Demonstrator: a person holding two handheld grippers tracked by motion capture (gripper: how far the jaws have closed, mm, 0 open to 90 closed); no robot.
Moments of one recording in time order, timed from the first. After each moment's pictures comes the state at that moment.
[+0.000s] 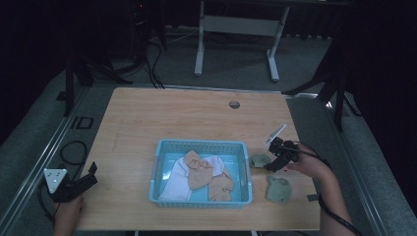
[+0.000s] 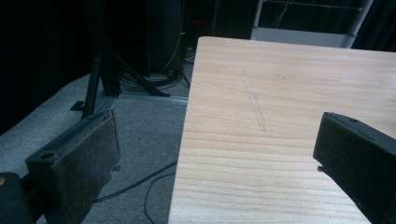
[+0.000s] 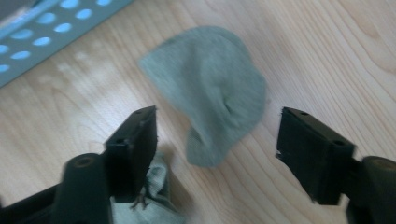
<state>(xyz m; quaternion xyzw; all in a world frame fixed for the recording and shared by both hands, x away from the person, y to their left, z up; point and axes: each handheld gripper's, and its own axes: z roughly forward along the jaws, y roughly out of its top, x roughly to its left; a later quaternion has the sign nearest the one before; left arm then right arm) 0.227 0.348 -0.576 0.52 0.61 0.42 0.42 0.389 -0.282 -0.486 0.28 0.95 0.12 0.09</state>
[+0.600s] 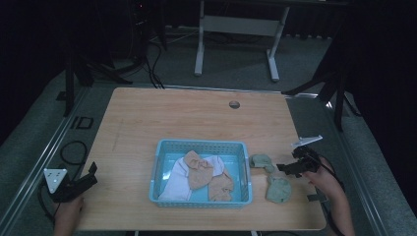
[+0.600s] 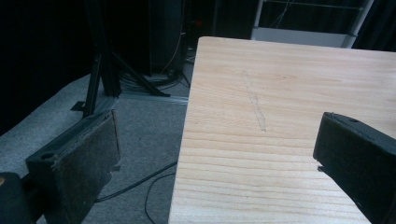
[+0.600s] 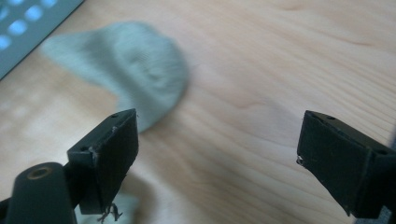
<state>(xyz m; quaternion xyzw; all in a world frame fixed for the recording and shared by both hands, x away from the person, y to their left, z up) 0.227 0.348 -0.576 0.52 0.61 0.42 0.42 0.367 -0.356 -0.510 0.42 0.86 0.26 0.14</state>
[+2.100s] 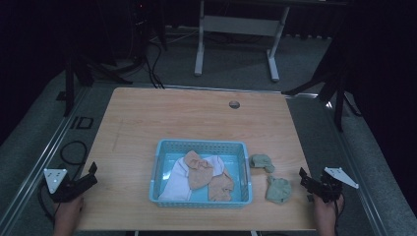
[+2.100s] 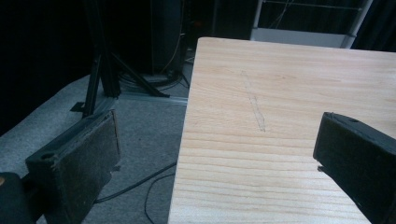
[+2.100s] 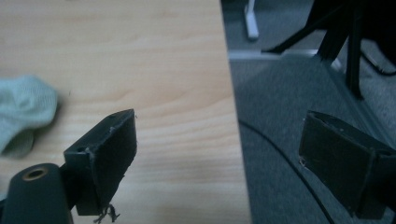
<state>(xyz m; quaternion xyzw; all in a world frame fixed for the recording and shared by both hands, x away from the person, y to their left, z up) 0.227 0.348 -0.576 0.52 0.60 0.42 0.42 0.285 -0.409 -0.559 0.59 0.62 0.38 0.35</state>
